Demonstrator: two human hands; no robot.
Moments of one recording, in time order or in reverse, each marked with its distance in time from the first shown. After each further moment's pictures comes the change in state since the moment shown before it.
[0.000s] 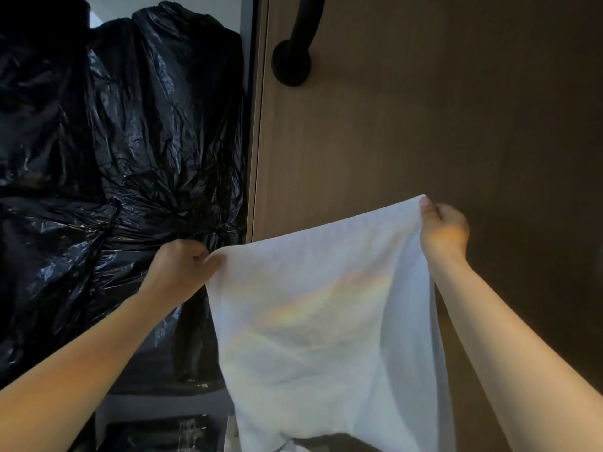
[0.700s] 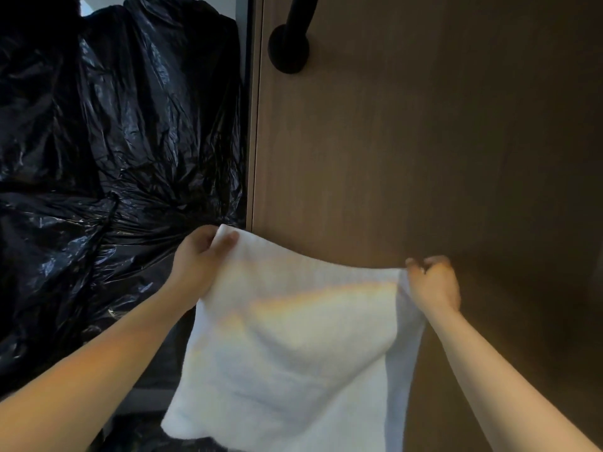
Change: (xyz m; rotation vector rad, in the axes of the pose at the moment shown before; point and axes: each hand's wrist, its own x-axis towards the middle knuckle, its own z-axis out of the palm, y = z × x) left_hand -0.007 0.029 0.019 -0.654 0.030 -0.256; right_hand -0.045 0.074 -0.007 -0.492 -0.047 0.172
